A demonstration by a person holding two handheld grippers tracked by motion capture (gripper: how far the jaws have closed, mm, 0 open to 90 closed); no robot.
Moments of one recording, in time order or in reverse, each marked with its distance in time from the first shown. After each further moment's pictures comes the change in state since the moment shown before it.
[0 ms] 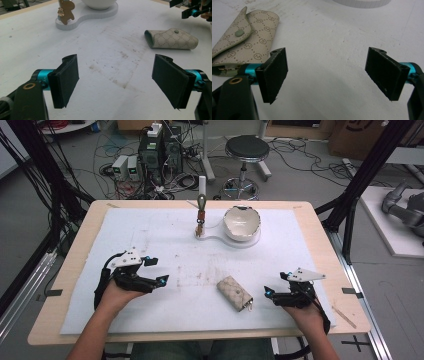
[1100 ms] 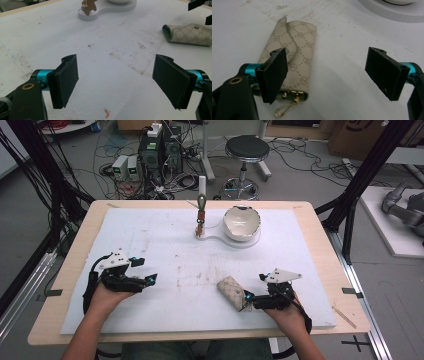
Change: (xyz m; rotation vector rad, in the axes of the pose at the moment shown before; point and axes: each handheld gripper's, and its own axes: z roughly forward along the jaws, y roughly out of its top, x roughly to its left) left arm 0.012 -0.015 -0.024 0.012 0.103 -0.043; right arm 0.048 0.024 0.024 0.018 0.085 -0.059
